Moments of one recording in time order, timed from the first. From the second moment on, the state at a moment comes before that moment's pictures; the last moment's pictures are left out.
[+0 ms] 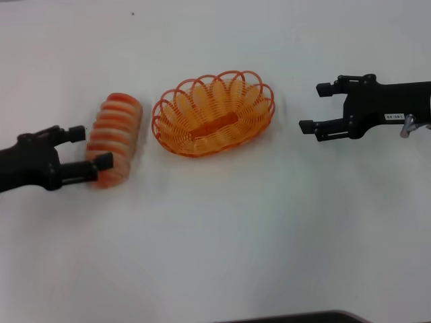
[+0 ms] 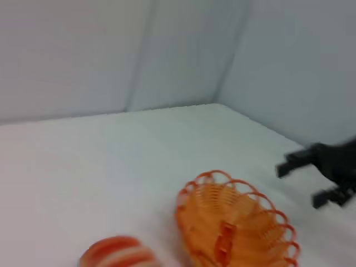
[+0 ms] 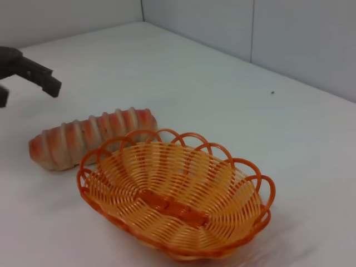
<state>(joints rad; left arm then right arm) -0.39 -2.11 0.59 0.74 2.09 1.60 -1.44 0.45 2.09 -0.70 -0.81 -2.18 -1.42 1.36</state>
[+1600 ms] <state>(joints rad) -0.53 -2.17 1.11 1.16 2.57 1.34 -2.51 0.46 2.09 -0.64 -0.83 -2.17 -1.40 1.37</state>
